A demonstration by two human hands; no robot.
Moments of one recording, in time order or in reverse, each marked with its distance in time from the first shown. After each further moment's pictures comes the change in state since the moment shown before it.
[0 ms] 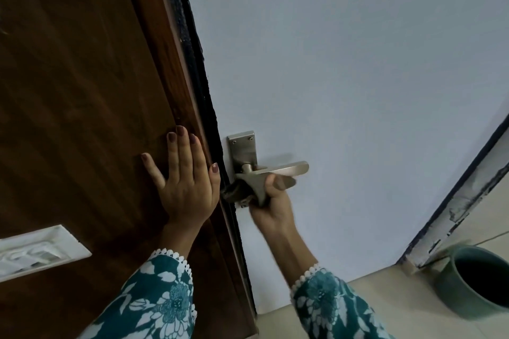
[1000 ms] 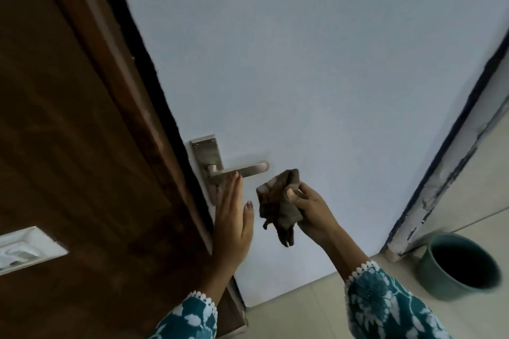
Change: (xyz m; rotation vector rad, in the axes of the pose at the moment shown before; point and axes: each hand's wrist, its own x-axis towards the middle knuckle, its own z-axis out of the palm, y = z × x) left_hand -0.033 0.137 -0.048 -0.915 -0.643 -0.484; right_hand -0.045 -0.141 -0.068 -0.799 -0.100 -0.003
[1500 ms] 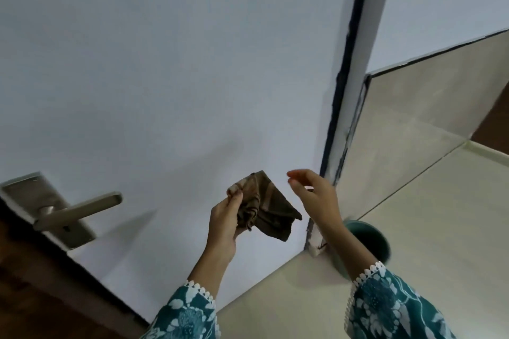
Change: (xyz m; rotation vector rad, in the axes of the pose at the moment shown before) left_hand 0.038 0.190 0.186 -0.867 -0.245 -0.836; right_hand -0.088 -0.157 -0.200 -0.887 0.566 -0.325
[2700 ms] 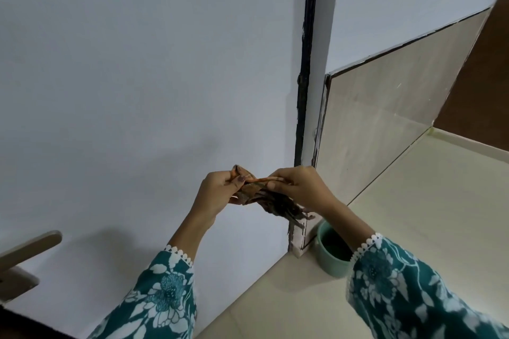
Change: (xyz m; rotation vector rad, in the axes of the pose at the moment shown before) left_hand 0.065 0.039 0.064 0.524 -0.317 0.285; right_hand 0.055 0.009 -0.062 -0.366 -0.261 -0.267
